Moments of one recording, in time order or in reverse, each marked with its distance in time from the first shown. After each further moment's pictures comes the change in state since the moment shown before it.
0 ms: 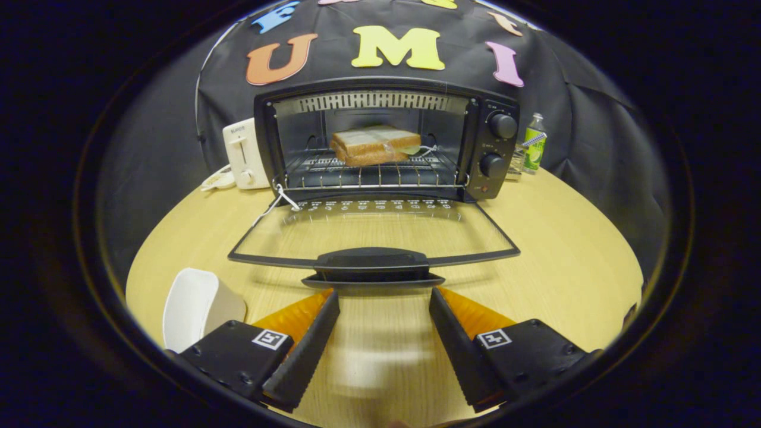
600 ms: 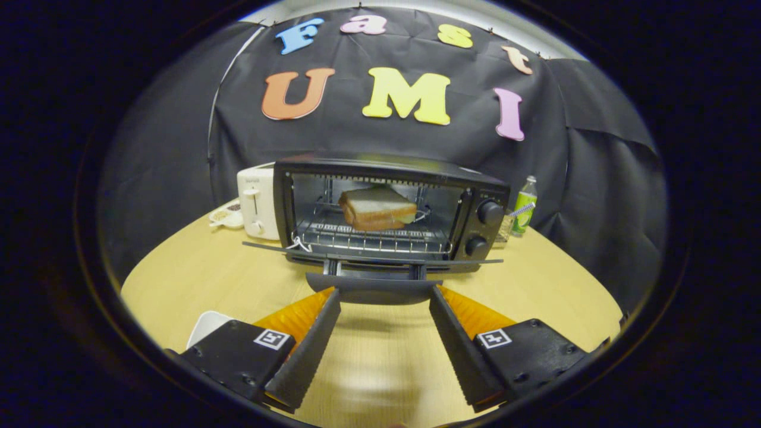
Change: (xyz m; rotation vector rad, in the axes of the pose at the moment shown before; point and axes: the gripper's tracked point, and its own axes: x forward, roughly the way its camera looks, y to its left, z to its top) arm -0.054 -0.001 0.063 -0.076 -0.281 -0.016
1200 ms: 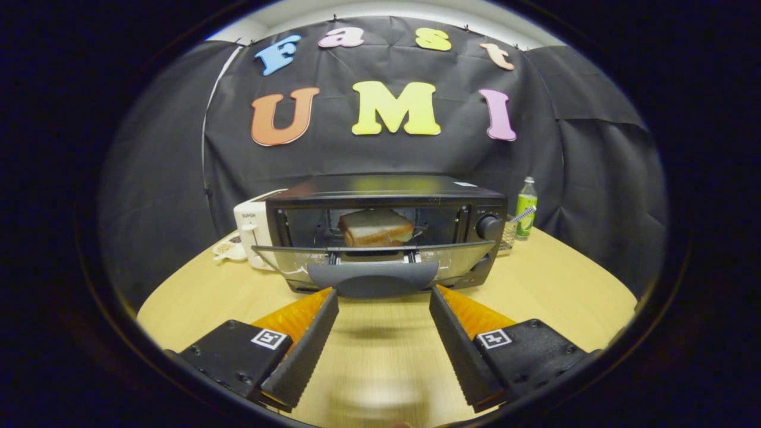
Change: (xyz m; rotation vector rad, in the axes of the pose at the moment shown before) arm 0.004 0.000 0.016 0.101 -0.061 0.021
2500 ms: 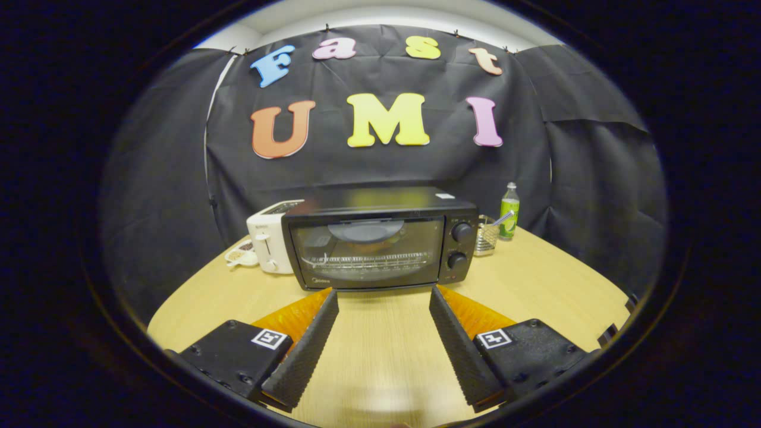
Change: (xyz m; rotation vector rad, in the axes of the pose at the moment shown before) arm -0.076 0.000 0.014 0.035 -0.062 -0.017
